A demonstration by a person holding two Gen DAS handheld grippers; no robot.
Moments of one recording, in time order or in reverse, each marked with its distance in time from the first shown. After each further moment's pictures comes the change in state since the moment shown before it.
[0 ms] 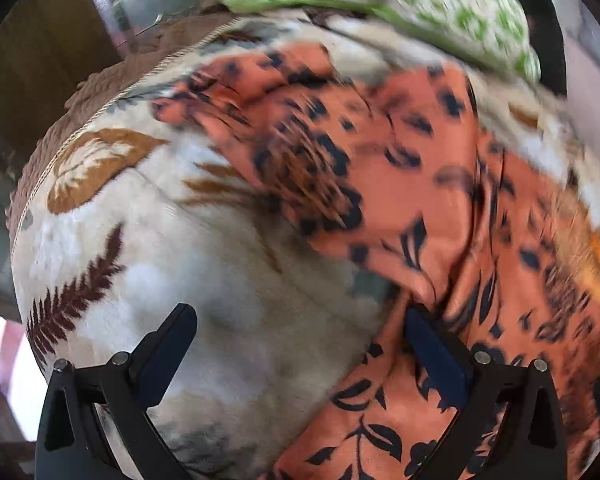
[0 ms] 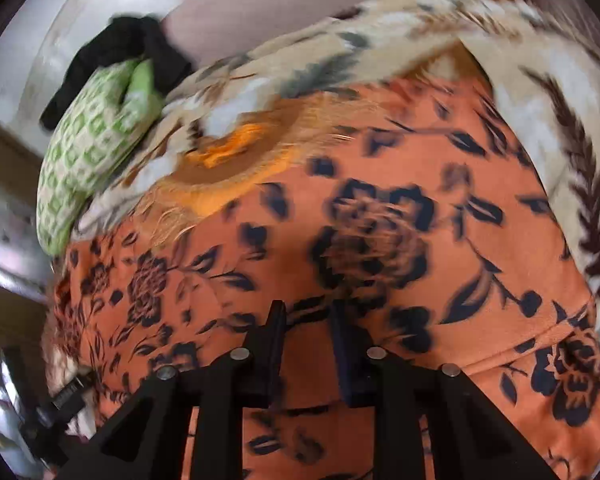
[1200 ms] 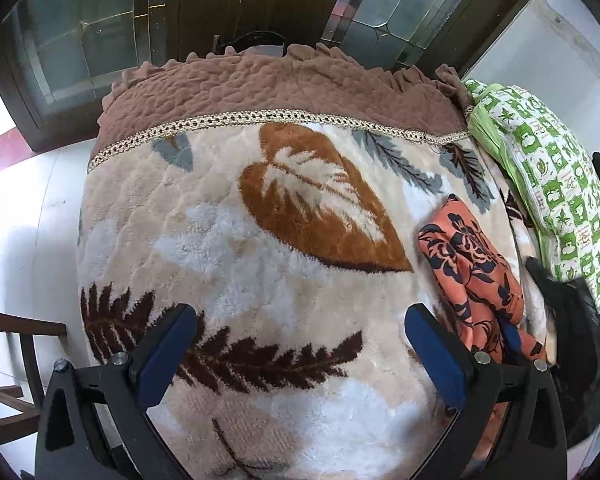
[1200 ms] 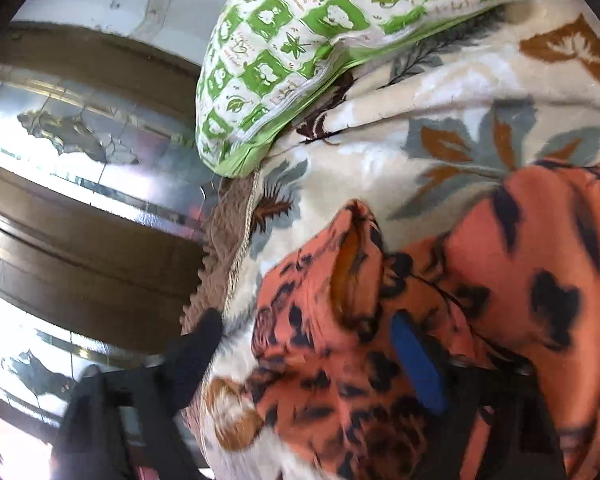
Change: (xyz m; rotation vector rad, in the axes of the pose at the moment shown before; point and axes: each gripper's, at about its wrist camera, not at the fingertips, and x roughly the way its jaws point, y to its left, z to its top) left arm -0.022 0.194 0.019 -0.677 -0.047 -0.022; right arm 0.161 0.356 -0.009 -0.138 0.207 0.584
